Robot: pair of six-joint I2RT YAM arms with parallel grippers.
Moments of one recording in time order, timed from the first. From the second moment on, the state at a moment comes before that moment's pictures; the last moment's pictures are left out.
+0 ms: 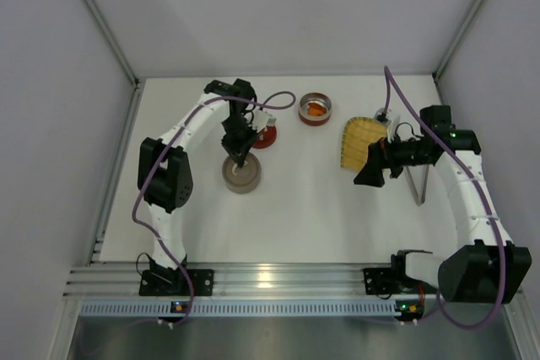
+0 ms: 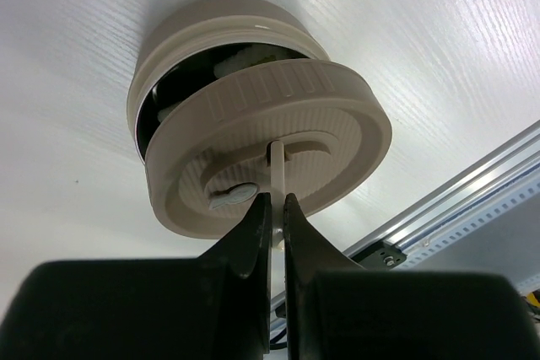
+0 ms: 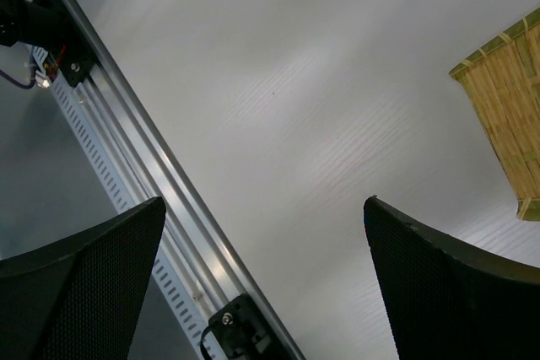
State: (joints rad) left arm -0.42 2.02 1.83 -1.34 0.24 0.35; right arm -0.05 1.20 1.16 -1.14 -0.89 -0.51
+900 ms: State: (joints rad) left arm -0.41 2.06 1.80 -1.31 0.26 0.35; right arm -0.05 1.19 1.13 -1.14 -0.89 -0.51
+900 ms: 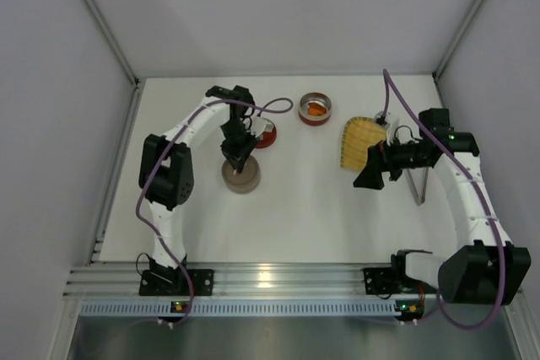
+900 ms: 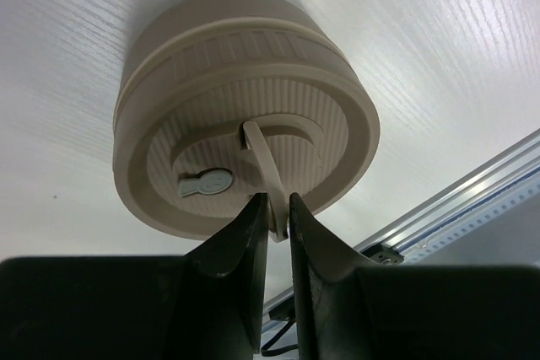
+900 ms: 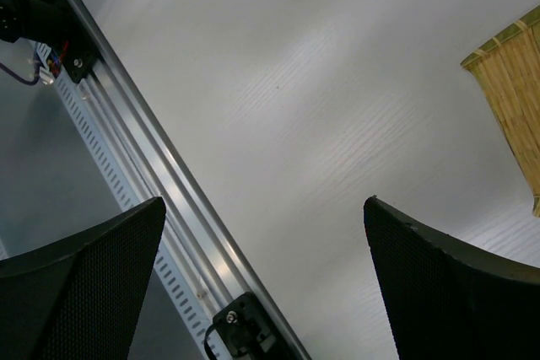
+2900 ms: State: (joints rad) left arm -0.41 1.61 1.50 -1.10 -0.02 -0.21; right arm -0.05 1.13 1.07 -1.12 -0.89 -0.48
